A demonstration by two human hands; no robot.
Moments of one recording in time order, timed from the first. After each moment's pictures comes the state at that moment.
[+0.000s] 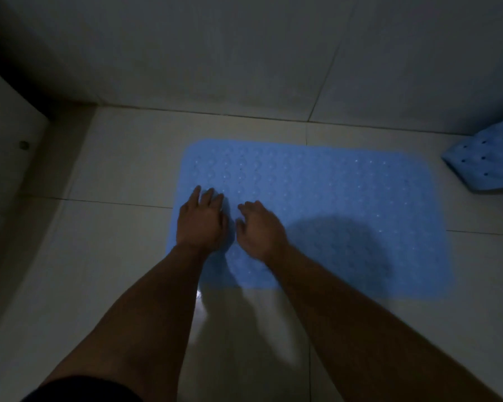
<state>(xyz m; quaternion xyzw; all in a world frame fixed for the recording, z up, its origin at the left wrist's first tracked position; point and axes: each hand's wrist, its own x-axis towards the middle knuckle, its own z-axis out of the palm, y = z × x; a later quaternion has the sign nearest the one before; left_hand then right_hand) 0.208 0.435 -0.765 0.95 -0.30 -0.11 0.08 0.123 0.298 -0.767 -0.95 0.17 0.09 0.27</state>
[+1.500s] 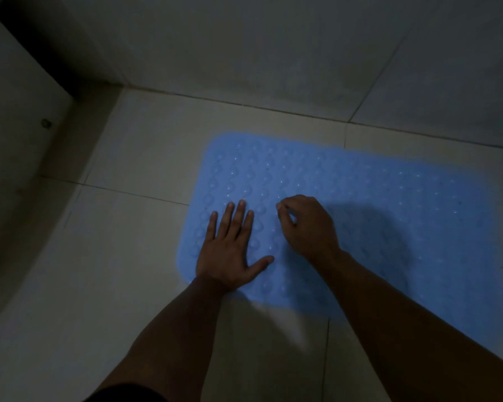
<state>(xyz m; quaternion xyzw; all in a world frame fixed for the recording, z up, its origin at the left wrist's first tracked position) 0.165 0.445 -0.820 0.93 -0.35 -0.09 0.05 0.140 0.236 -0.787 -0.95 0.14 -0.06 0.26</state>
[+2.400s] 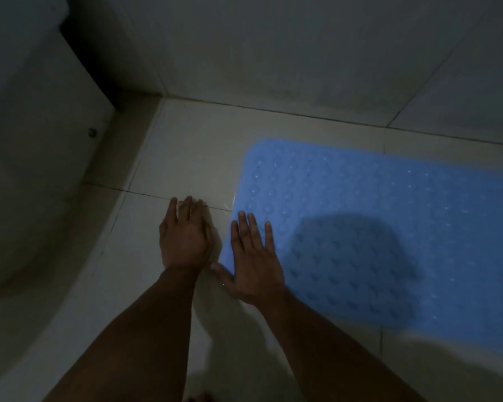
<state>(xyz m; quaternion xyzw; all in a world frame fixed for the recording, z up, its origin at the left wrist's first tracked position) 0.250 0.573 -0.800 0.99 -0.13 -0.04 0.06 0.152 0.435 -0.816 -0.99 0.00 0.08 0.11</state>
